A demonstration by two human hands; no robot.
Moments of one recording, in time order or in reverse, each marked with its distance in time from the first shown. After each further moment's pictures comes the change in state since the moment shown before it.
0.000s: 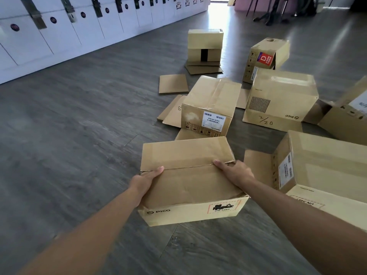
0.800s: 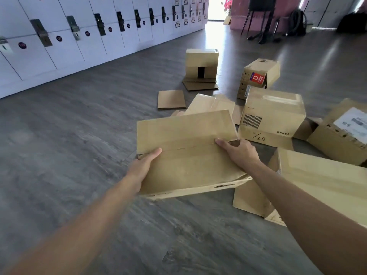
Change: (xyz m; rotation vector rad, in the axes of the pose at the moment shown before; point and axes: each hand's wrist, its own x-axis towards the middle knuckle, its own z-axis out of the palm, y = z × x) left_hand -0.030 0.102 -0.004 -0.179 0.006 0.198; right_hand -0.019 -0.078 -0.103 0.176 0.178 -0.257
